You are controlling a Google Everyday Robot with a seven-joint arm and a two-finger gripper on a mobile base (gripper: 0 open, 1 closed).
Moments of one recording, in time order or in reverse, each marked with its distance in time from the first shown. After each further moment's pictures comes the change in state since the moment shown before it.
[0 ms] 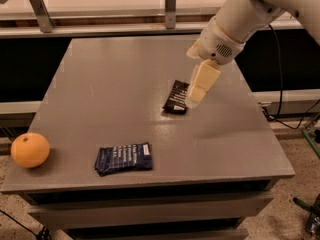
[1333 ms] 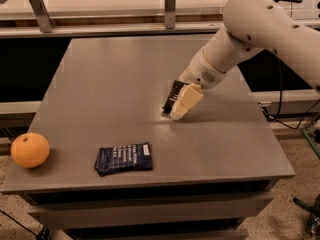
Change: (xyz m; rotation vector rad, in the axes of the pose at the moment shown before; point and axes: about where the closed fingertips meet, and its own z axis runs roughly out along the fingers) arm 0.016 -0.011 0.076 0.015 -0.057 0.119
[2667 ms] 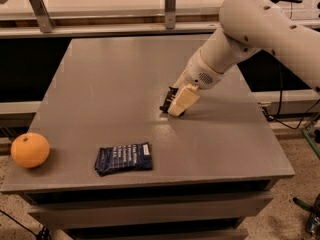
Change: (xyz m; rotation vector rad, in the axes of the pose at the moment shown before) arm -0.003 0.004 0.002 0.010 0.015 -0.023
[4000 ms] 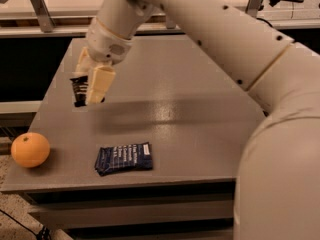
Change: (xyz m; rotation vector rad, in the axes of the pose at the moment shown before) arm -0.218 0.080 0.035 -0.309 -0.123 -0.617
